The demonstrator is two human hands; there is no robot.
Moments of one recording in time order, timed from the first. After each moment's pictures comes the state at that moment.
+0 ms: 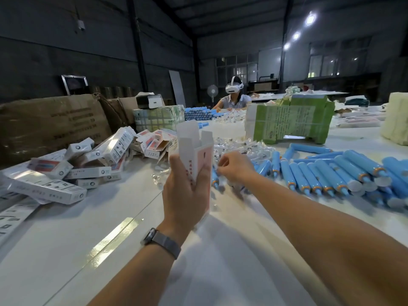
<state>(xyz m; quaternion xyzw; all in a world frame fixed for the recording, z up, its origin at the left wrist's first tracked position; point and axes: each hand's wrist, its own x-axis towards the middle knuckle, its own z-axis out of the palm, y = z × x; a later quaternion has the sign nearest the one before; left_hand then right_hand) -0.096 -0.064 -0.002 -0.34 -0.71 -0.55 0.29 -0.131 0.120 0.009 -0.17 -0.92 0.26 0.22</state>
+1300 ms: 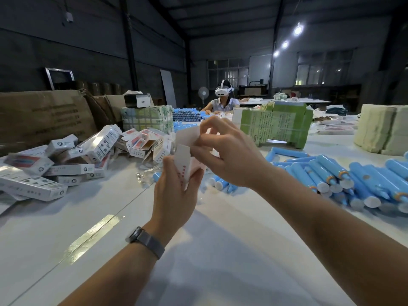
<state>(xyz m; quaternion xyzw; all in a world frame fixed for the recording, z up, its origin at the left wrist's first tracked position) -0.089 -0.052 -0.010 -0.36 -0.68 -0.56 0.31 -0.004 0.071 0.083 0.13 -0.89 0.08 0.43</state>
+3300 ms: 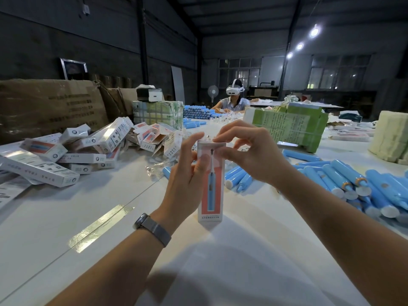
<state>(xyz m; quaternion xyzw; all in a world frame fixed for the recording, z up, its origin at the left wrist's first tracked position) -0.085 -0.063 0.009 -0.46 -0.63 -0.59 0.20 -0.015 0.096 0.074 0.19 -0.85 0.33 0.37</state>
